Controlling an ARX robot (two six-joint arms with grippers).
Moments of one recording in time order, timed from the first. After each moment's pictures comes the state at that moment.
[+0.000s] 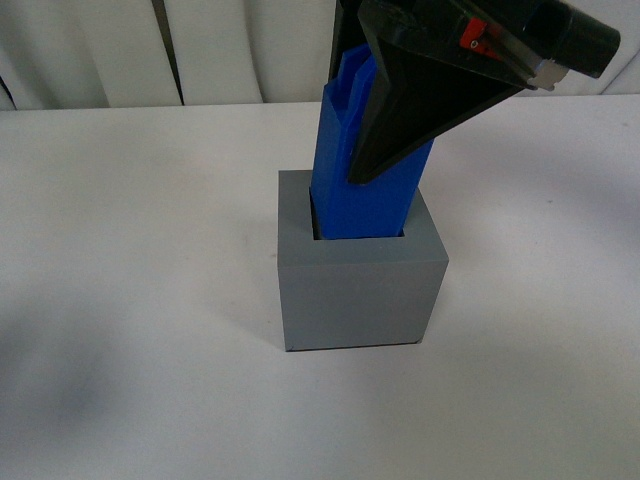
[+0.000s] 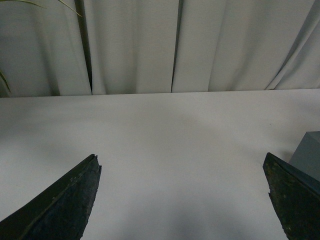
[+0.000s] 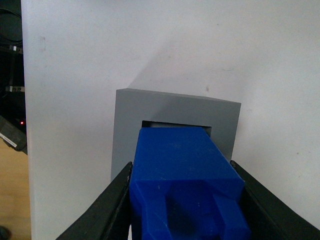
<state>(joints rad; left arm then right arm) 0.00 0.00 0.02 0.00 0.00 0.00 0.50 1.96 1.82 -1.17 -0.30 -1.27</state>
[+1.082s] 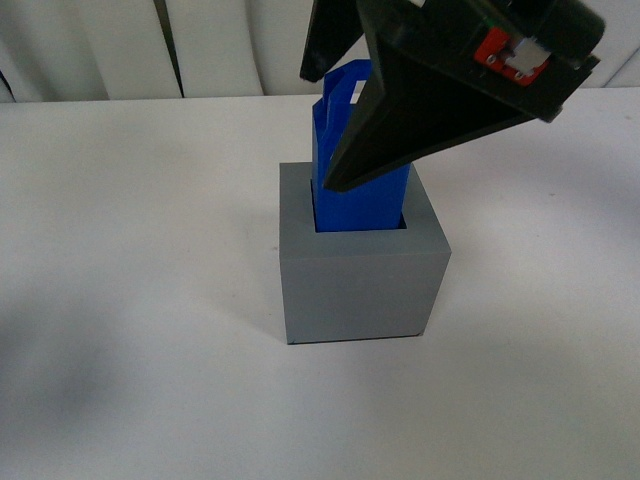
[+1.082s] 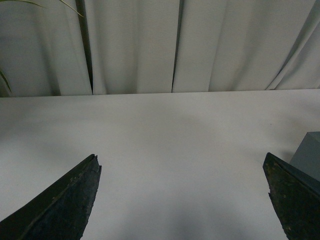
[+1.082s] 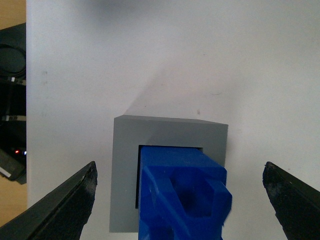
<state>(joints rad) 0.00 0.00 0.02 0.00 0.00 0.00 0.48 1.89 1.72 -1.05 -0.40 -1.23</state>
